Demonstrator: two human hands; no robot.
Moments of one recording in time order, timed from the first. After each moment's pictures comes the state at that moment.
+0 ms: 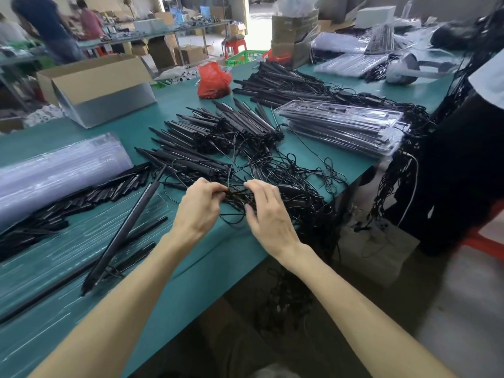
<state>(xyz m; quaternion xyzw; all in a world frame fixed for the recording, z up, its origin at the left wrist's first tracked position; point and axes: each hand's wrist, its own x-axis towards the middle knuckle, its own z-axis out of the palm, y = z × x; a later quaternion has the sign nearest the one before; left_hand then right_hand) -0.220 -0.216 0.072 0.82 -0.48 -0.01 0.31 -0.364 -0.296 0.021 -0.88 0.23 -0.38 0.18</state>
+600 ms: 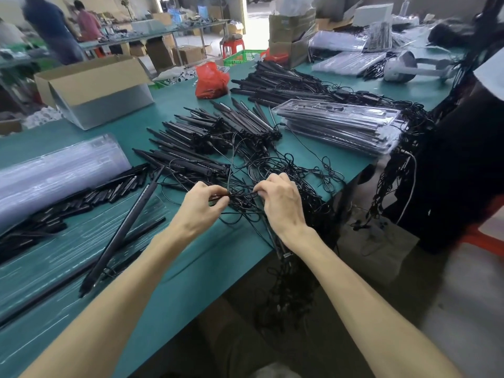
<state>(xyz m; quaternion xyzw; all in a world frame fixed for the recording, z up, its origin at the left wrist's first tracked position) -0.211 -0.219 0.069 0.81 -0.50 -0.08 0.30 -0.365 -0.328 0.043 -0.86 0.34 -0.34 0.14</state>
